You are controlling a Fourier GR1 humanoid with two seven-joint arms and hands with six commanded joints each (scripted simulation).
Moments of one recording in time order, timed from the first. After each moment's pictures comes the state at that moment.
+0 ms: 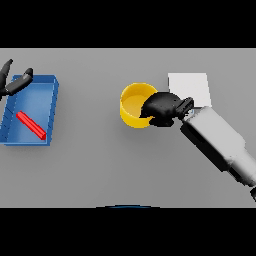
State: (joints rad) left arm -0.56 0.76 -0.37 -1.08 0.18 0.10 0.37; right arm -0.75 -0.42 0.63 -1.23 0.78 0.58 -0.18
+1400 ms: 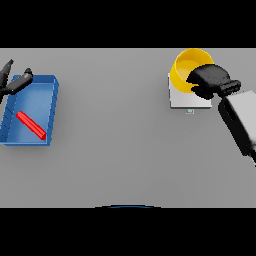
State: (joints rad) left arm -0.55 0.76 -0.36 -1.16 0.23 0.11 0.49; right arm -0.81 -0.53 0.45 -0.87 0.80 0.30 -0.13
